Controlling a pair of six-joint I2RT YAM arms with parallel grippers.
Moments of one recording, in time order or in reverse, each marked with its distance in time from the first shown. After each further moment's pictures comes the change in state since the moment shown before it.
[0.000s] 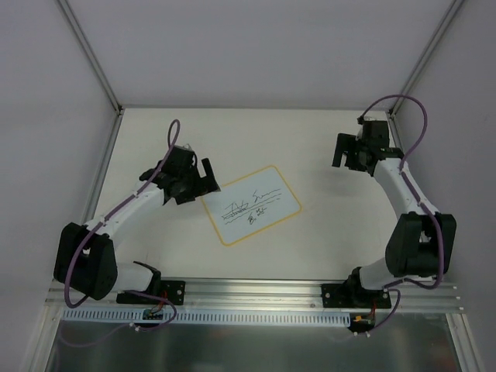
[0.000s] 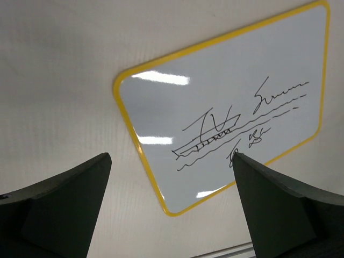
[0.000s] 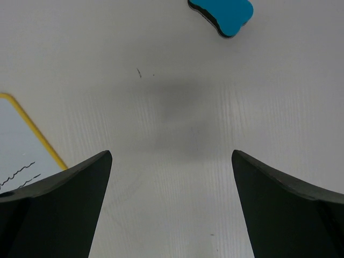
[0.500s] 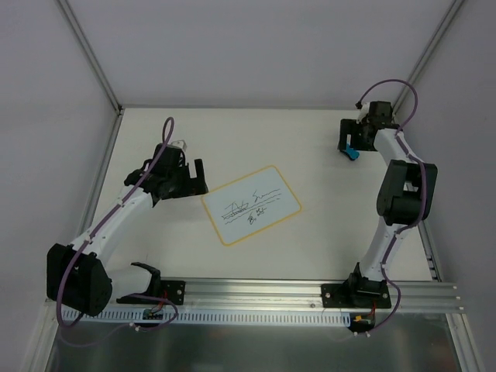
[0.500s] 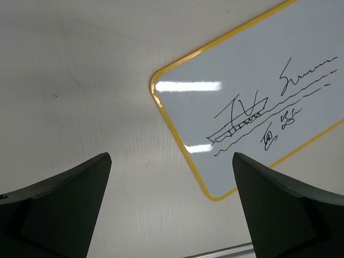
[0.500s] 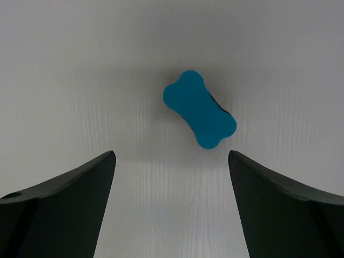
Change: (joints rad) left arm 0.086 -0.108 0.048 -0.124 -0.026 0.259; right arm -0.118 0.528 0.415 0.040 -0.158 -0.208
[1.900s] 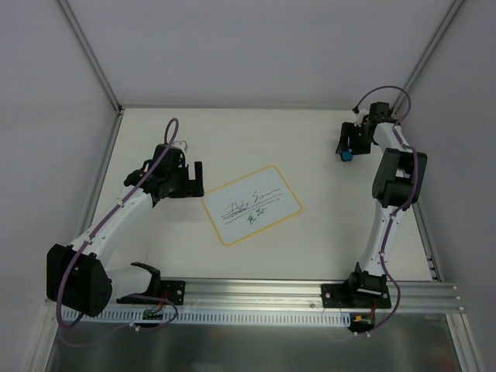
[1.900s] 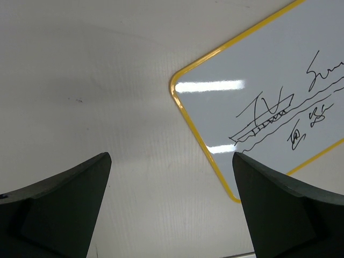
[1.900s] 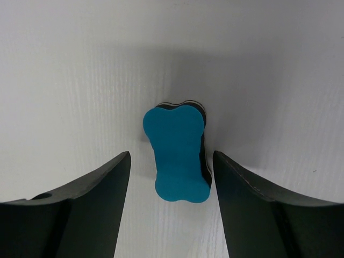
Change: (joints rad) left arm 0.001 -0.018 -0.002 -0.013 -0.050 0.125; right arm -0.058 0.321 0.315 -0.172 -0.202 -0.051
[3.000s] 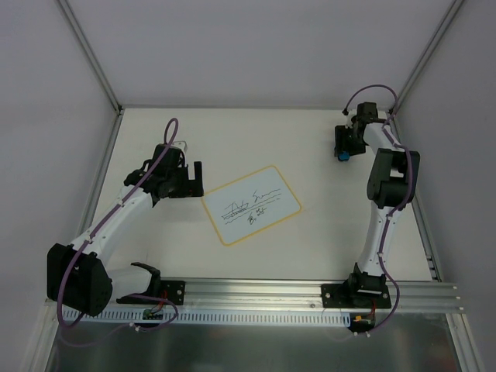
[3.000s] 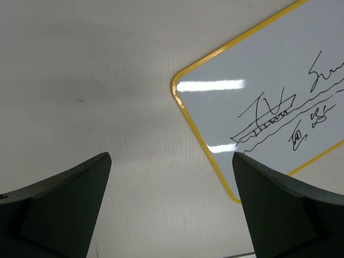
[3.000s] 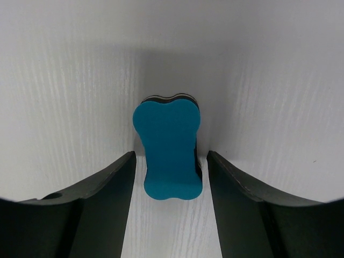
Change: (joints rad) left arm 0.006 0.004 -0.001 0.000 0.001 0.000; right arm 0.073 -0.023 -0.043 0.018 0.187 -0.044
